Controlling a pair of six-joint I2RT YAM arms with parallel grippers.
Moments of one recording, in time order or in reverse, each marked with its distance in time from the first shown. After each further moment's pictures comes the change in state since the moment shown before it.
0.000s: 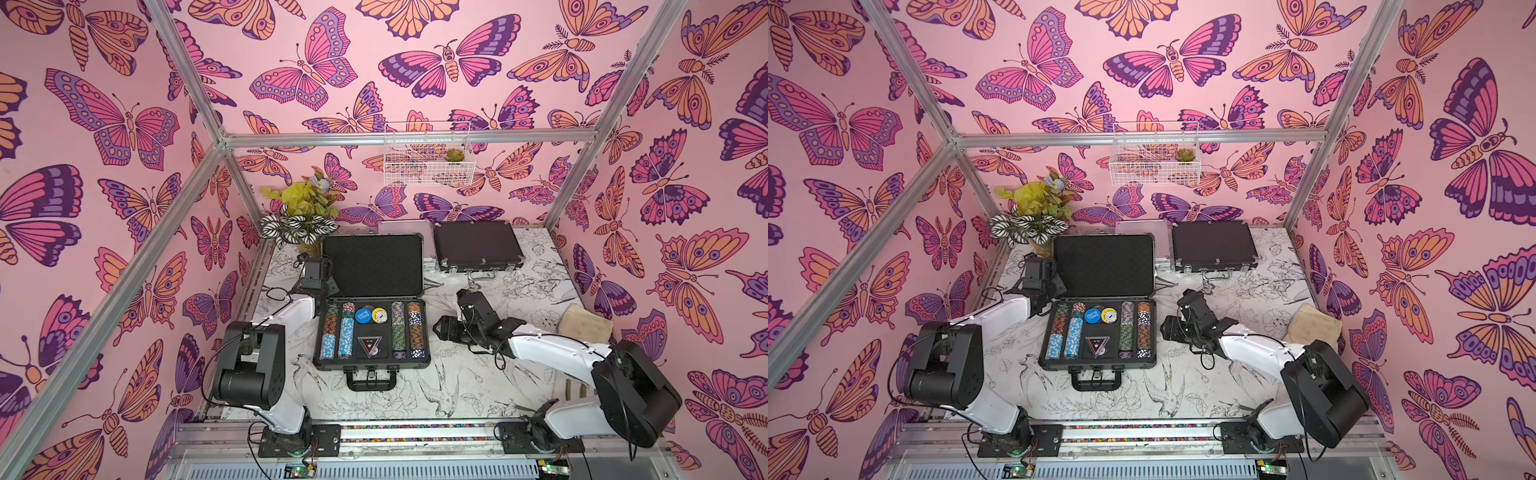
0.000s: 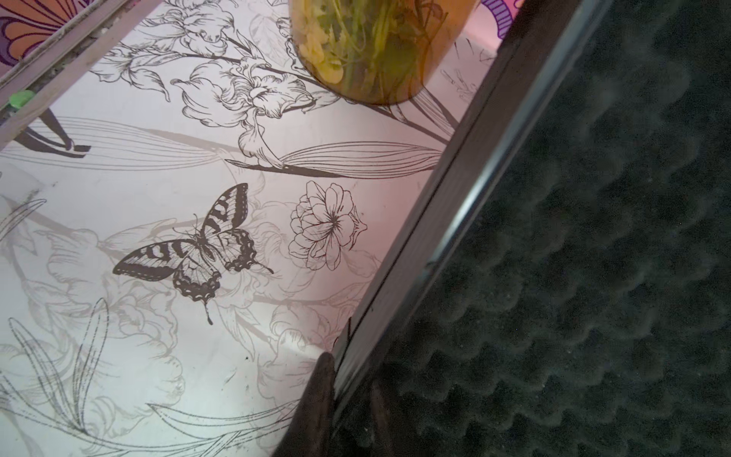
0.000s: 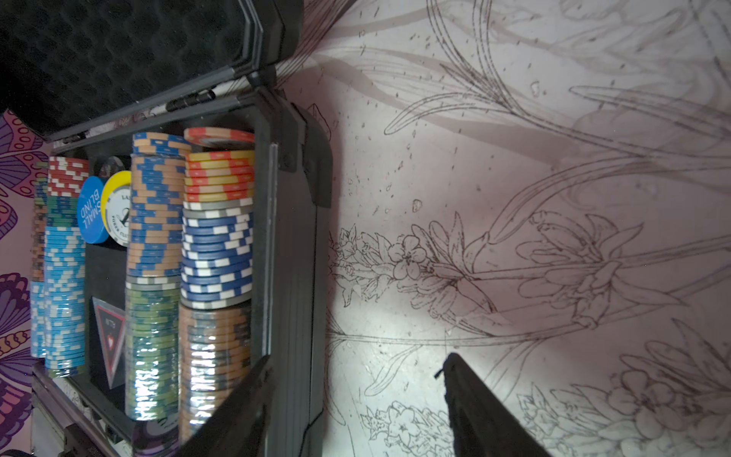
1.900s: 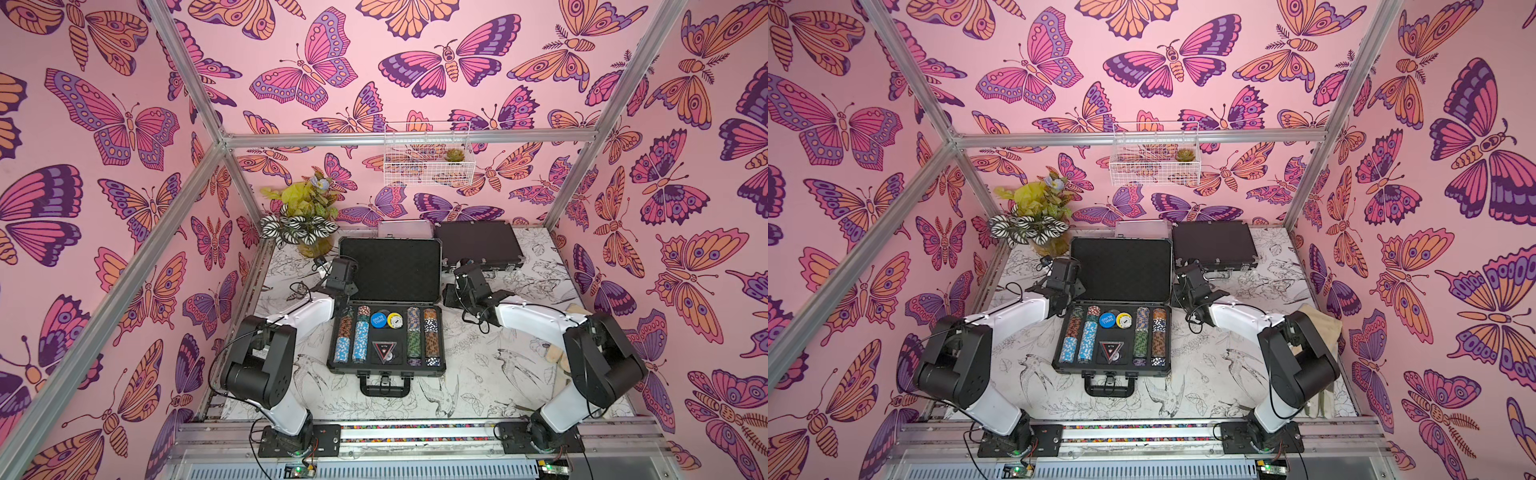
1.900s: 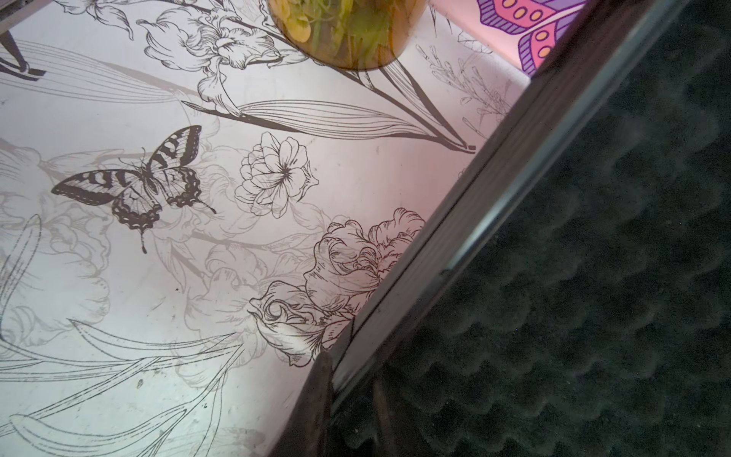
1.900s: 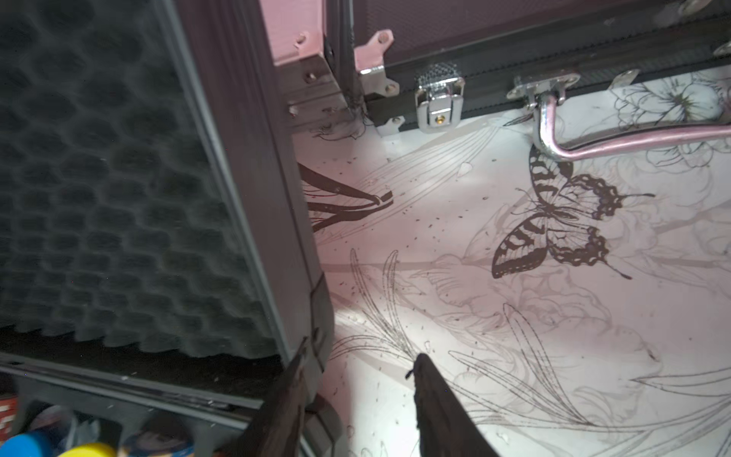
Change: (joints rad) left arm -0.185 0.030 0.053 -0.089 -0.147 -0.222; right arm -0.108 0.235 0.272 0.031 0.249 -0.160
